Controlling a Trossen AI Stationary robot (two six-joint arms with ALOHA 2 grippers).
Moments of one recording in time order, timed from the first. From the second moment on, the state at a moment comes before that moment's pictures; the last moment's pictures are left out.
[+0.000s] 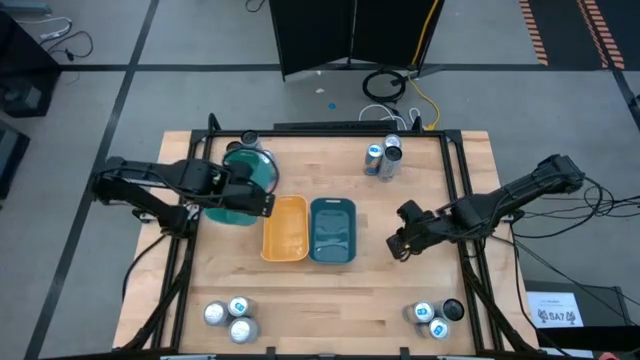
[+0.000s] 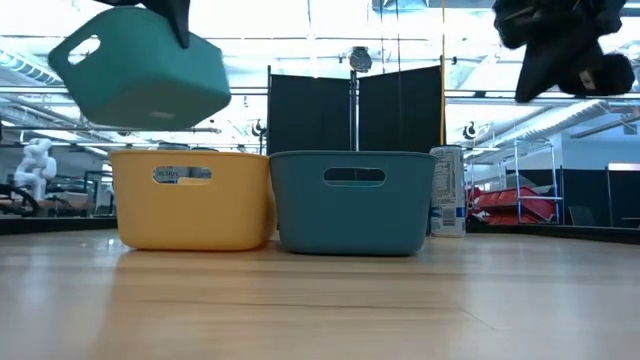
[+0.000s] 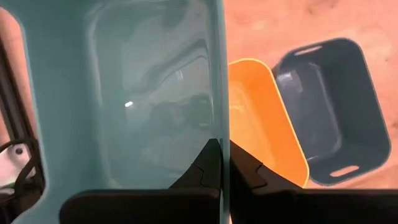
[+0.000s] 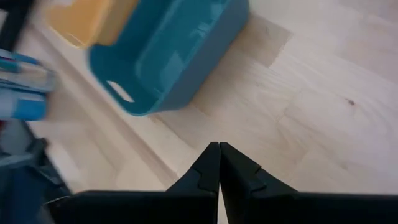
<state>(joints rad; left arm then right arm) -0.16 1.41 1.55 -1.47 -0.34 -1.38 0.40 1.11 0.88 -0.77 0.28 1.35</state>
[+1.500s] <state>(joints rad) -0.14 2.17 2.34 -1.21 -0.06 -0.94 0.39 1.05 1.38 -1.08 0.42 0.48</state>
